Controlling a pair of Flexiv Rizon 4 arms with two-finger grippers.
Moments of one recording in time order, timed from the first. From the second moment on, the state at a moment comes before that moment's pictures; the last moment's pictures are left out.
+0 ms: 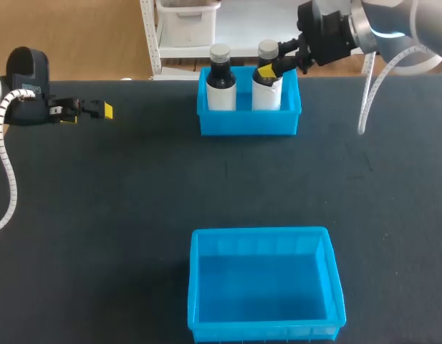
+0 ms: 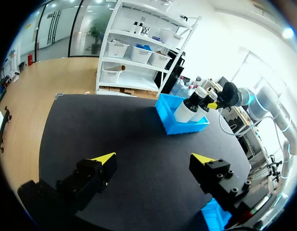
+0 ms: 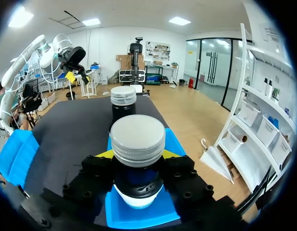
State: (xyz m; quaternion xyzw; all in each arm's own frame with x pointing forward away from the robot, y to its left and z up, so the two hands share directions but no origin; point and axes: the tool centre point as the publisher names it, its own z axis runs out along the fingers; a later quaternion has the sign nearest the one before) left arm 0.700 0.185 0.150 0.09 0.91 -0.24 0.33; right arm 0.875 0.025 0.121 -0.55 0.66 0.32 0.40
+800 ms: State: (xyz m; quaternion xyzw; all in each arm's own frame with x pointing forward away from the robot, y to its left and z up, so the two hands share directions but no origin) left arm 0.700 0.185 0.150 0.09 0.91 -0.24 0.33; right arm 0.876 0.019 0.124 -0.55 0.67 0.32 0.39
